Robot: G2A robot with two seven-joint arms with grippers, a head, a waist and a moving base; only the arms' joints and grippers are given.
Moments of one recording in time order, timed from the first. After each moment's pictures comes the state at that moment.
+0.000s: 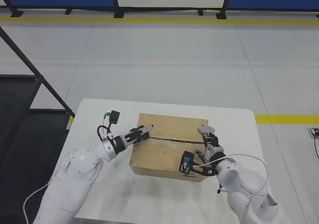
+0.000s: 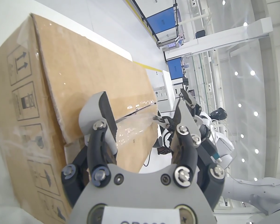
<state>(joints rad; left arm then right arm) 0.83 -1.16 -1.16 -1.31 -0.11 -0.25 -0.68 -1.14 -1.22 1.20 -1.94 -2.36 -0.58 0.35</state>
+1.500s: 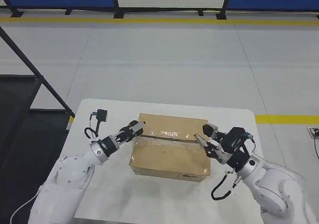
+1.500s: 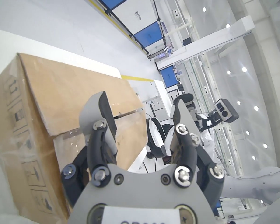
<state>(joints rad) 0.96 -1.13 -1.31 -1.50 -0.09 -0.33 -0.62 -1.21 -1.25 1.45 -1.91 -1.14 -0.56 0.31</state>
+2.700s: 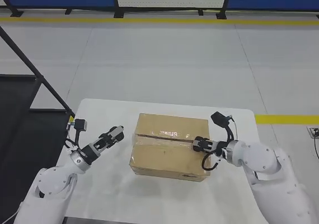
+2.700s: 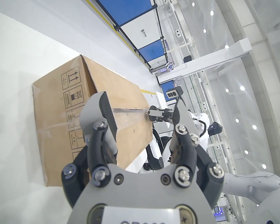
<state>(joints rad) 1.09 -1.10 -1.45 -1.50 -0.14 -0.37 -0.66 -0.89 -1.25 1.33 -1.64 -0.46 0.31 1.06</state>
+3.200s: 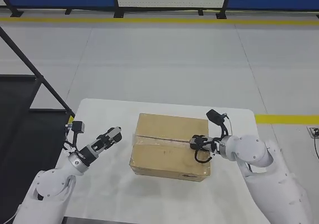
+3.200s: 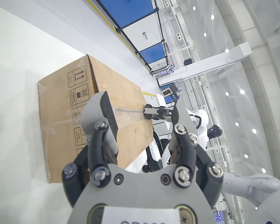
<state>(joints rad) 1.10 -1.10 -1.46 -1.50 -0.15 -0.36 -0.65 -0.81 -1.25 1.25 -1.55 -0.43 0.36 1.07</state>
